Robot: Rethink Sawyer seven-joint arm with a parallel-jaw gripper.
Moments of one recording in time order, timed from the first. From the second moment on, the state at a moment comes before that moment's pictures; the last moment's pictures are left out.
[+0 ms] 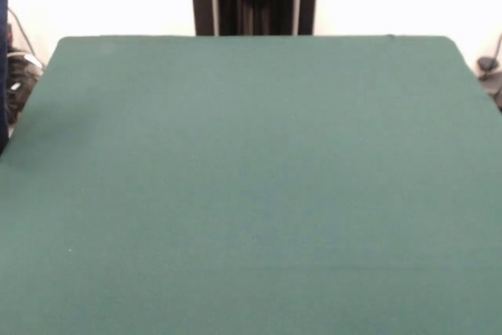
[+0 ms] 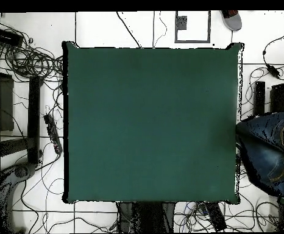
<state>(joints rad) -1.61 -0.26 1.82 1.17 -0.34 2.03 2.05</state>
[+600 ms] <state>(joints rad) -1.65 -0.32 1.81 1.30 -0.33 1.85 2.05</state>
